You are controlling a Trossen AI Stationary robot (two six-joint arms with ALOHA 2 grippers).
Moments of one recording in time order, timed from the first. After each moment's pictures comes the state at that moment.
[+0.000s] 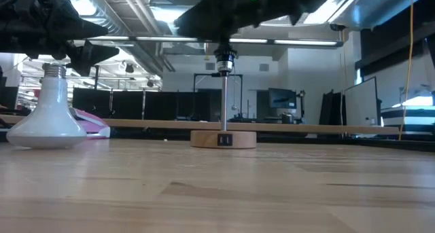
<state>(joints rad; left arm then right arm) 0.02 0.01 0.01 0.03 -0.12 -0.23 0.00 1.82 1.19 0.35 -0.06 -0.01</state>
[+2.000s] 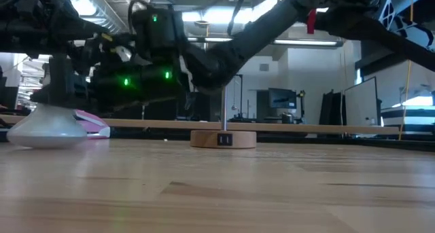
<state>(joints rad) 0.02 0.01 0.01 0.03 -0.14 -0.23 0.07 2.71 2.02 0.55 0.07 0.02</state>
